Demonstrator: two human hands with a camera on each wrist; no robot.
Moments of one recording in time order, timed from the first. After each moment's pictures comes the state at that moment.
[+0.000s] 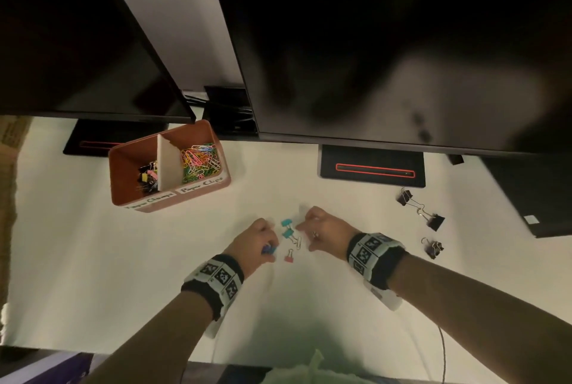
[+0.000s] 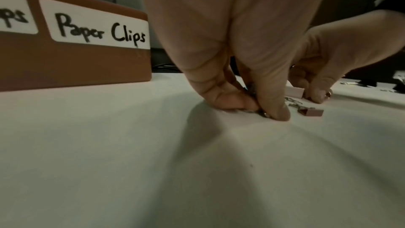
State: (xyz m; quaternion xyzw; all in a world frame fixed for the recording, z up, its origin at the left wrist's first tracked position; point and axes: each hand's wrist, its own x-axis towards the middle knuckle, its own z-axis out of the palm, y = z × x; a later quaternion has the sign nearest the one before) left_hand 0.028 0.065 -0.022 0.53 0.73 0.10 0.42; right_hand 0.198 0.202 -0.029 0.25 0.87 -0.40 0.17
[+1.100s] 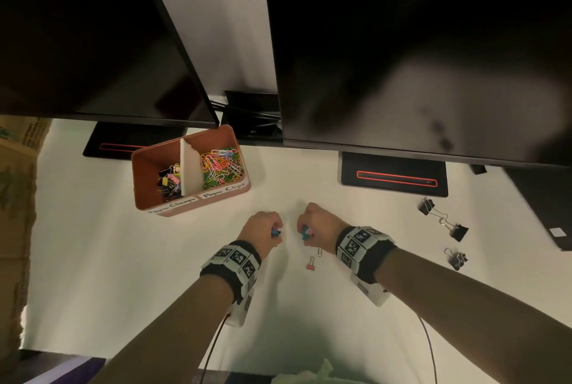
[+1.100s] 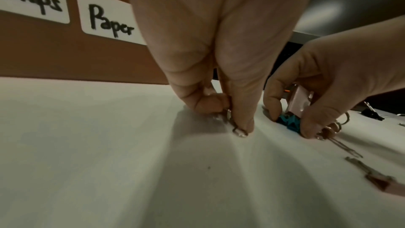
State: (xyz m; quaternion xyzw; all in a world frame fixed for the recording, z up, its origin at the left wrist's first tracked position) left_hand -0.006 0.086 -0.021 0.47 0.80 0.12 0.36; right_hand 0.132 0.194 -0.023 0.27 0.87 -0.36 0.20
